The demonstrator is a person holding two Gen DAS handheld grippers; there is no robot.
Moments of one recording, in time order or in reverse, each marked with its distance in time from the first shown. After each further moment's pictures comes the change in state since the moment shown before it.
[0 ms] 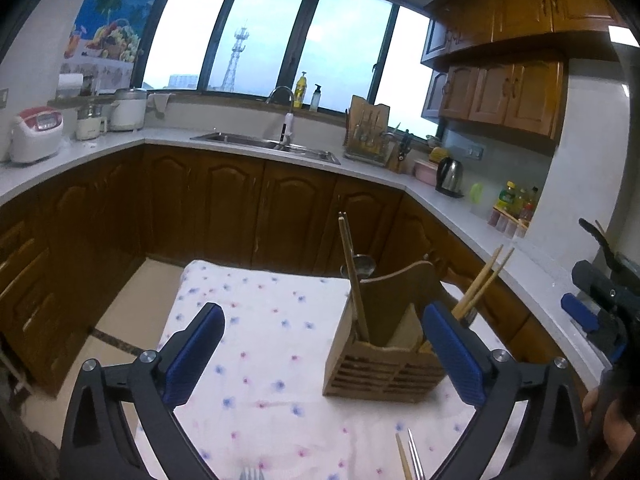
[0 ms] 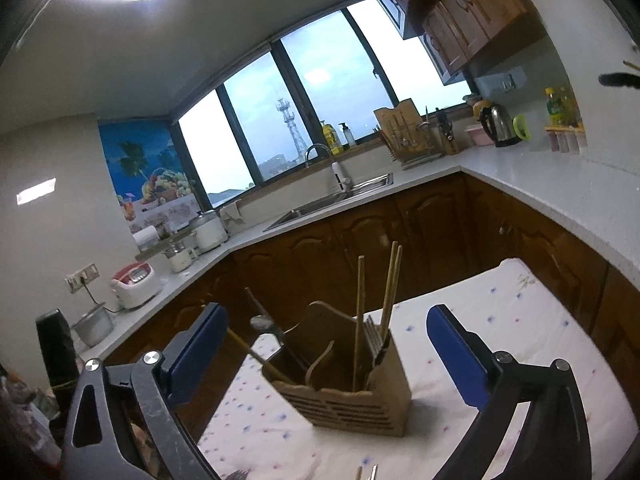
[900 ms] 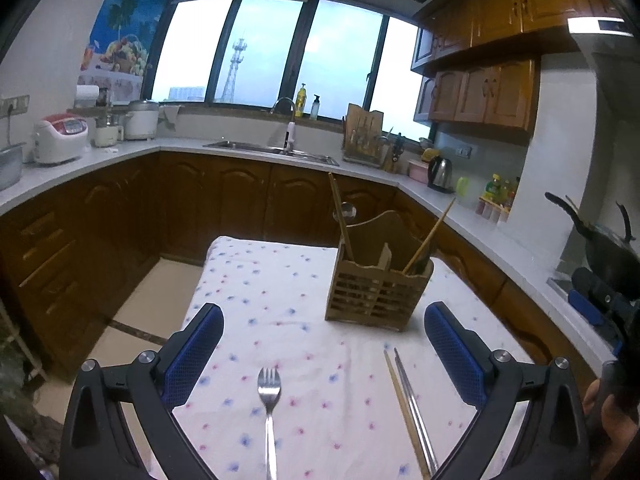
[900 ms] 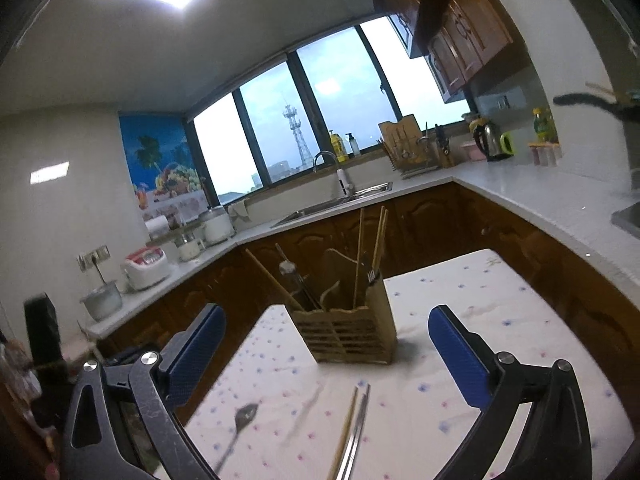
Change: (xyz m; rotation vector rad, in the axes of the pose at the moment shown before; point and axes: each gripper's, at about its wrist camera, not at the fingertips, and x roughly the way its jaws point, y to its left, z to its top) left arm -0.152 -0.006 -0.082 0.038 -0.040 0.033; right arm -0.122 0.026 -0.063 -0.086 -0.033 -0.024
